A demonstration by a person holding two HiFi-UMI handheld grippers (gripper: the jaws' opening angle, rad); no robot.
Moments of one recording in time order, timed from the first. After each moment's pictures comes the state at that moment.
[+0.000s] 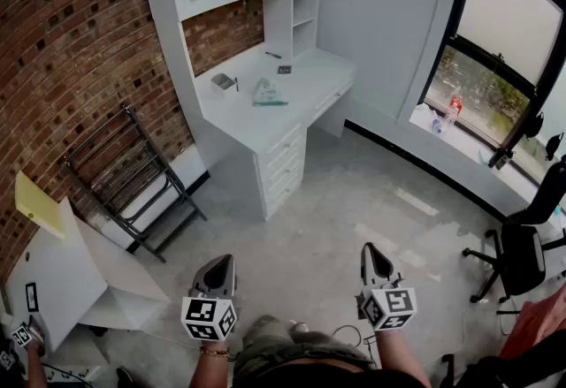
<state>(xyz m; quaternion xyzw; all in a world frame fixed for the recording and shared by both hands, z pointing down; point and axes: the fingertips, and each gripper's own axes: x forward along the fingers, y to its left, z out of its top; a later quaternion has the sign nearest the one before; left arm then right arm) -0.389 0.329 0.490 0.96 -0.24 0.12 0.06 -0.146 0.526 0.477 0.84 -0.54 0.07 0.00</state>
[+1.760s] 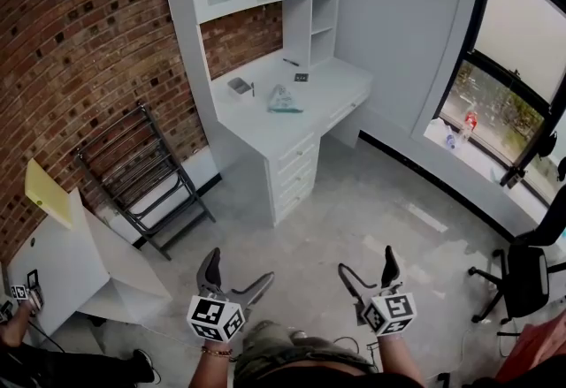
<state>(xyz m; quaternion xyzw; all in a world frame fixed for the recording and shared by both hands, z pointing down) -0.357 0.351 0.473 0.98 -0.20 0.06 0.07 -0.147 0.506 0.482 0.79 -0.60 0.08 -0.02</state>
